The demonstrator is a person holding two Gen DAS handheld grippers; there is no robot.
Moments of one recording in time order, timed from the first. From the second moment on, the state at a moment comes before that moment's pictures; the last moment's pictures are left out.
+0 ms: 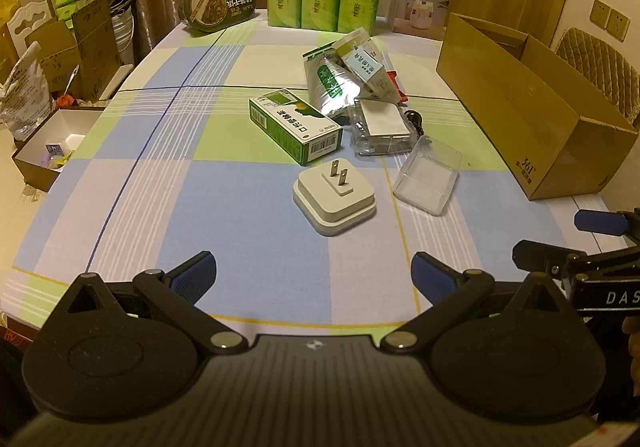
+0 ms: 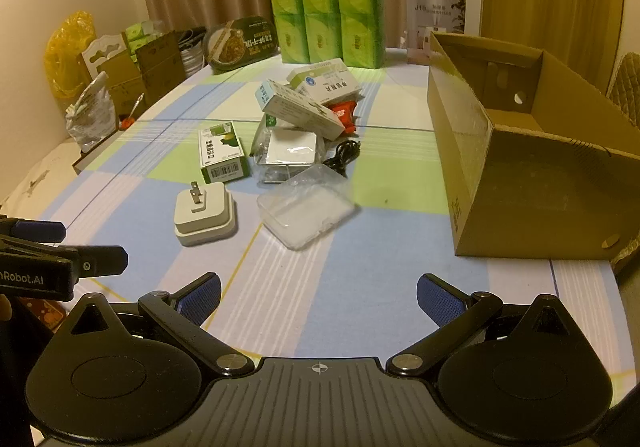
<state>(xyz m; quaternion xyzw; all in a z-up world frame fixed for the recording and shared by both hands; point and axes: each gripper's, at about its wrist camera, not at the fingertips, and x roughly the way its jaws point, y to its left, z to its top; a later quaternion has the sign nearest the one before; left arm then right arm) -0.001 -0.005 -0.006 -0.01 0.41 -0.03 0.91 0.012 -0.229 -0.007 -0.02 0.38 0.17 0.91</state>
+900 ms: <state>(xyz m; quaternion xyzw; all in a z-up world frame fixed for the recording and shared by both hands) 0.000 -0.005 -0.008 -0.02 0.41 -0.03 0.91 0.012 -0.229 -0.008 -0.02 0.38 0.17 0.91</state>
